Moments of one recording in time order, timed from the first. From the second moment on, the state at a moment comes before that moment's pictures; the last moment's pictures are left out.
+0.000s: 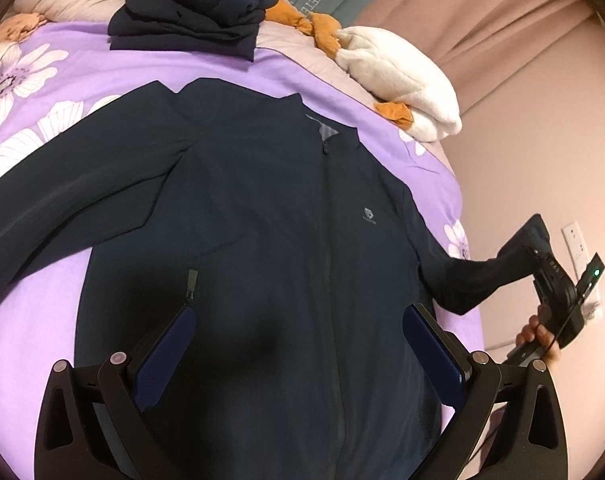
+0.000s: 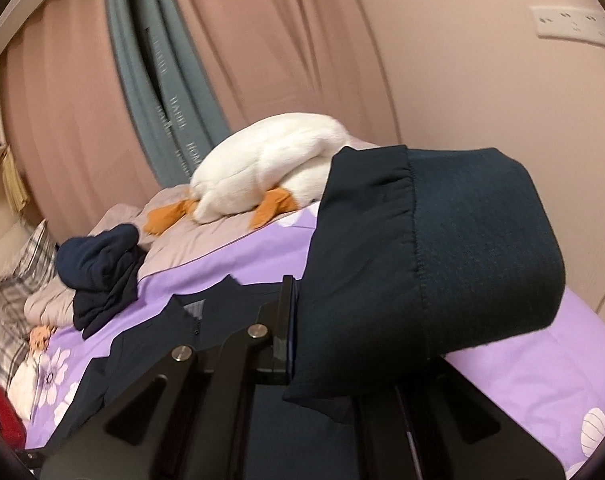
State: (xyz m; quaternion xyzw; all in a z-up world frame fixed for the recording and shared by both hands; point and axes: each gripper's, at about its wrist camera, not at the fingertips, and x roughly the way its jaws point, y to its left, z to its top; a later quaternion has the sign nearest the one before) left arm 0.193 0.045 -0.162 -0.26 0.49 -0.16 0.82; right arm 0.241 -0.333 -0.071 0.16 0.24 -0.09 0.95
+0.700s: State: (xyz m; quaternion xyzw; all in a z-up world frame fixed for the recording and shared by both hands) left arm 0.249 0.058 -0.178 -0.33 0.49 -0.20 0.78; right arm 0.320 -0.180 -0.113 0.04 0.30 0.03 0.95
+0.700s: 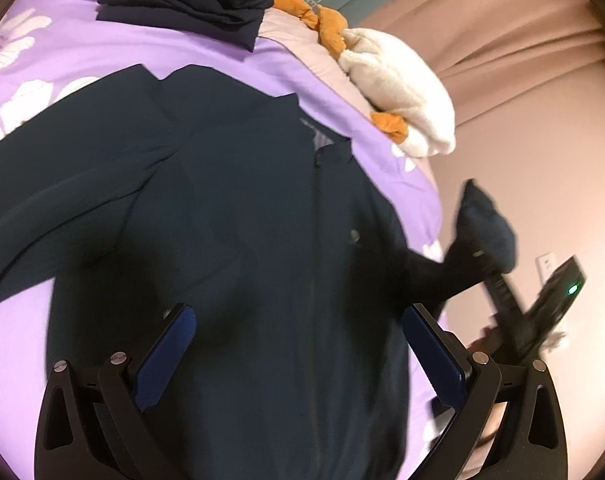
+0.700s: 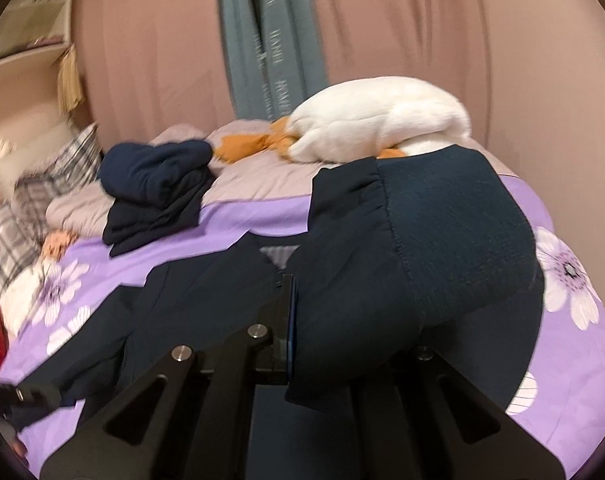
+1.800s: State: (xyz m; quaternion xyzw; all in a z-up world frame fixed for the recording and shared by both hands) left arm 0.335 0.042 -0.280 -0.50 0.53 -0.29 0.62; right arm 0.321 -0.080 -0.221 0.00 0.41 0.31 0.86
